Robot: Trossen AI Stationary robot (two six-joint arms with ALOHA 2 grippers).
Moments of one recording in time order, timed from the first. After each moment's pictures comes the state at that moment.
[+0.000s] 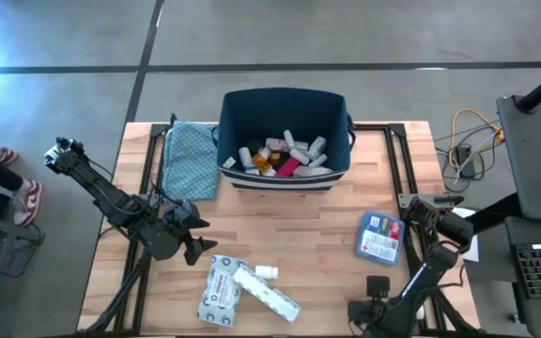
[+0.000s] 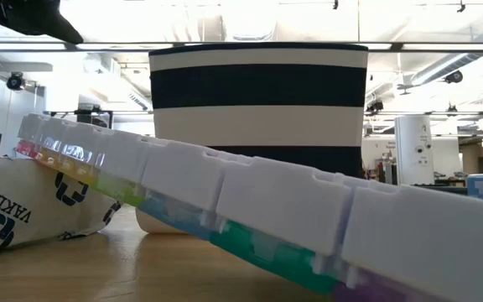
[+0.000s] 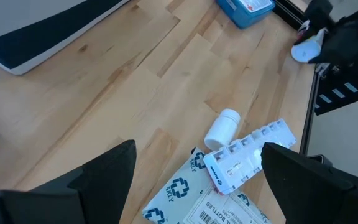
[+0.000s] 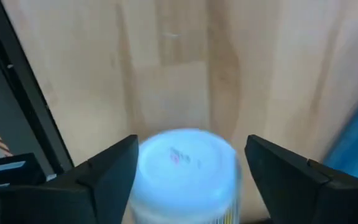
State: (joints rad) left arm -0.66 1.04 0.95 -0.76 -0.55 -1.14; right arm 1.00 2.03 1.48 -1.19 -0.07 1.12
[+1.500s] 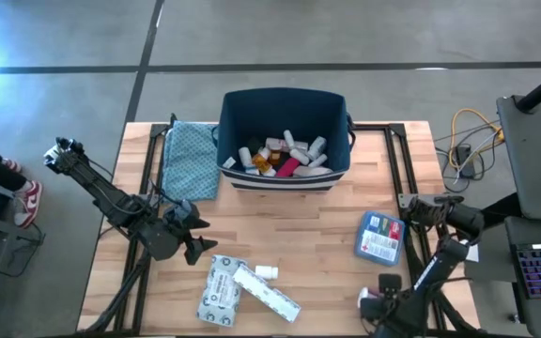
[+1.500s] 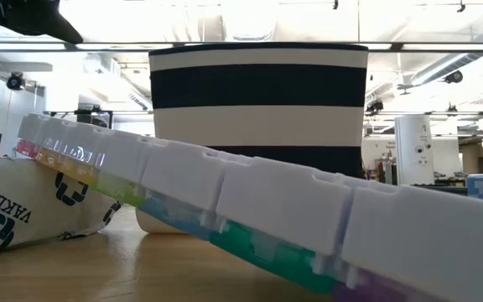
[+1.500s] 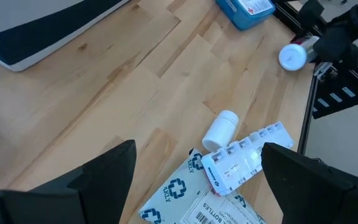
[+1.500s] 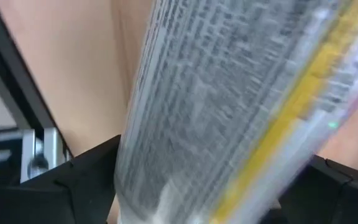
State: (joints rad) left arm -0.66 1.05 0.95 -0.76 -0.55 -1.16; right arm 1.06 1.94 1.29 -1.03 -0.17 1.18
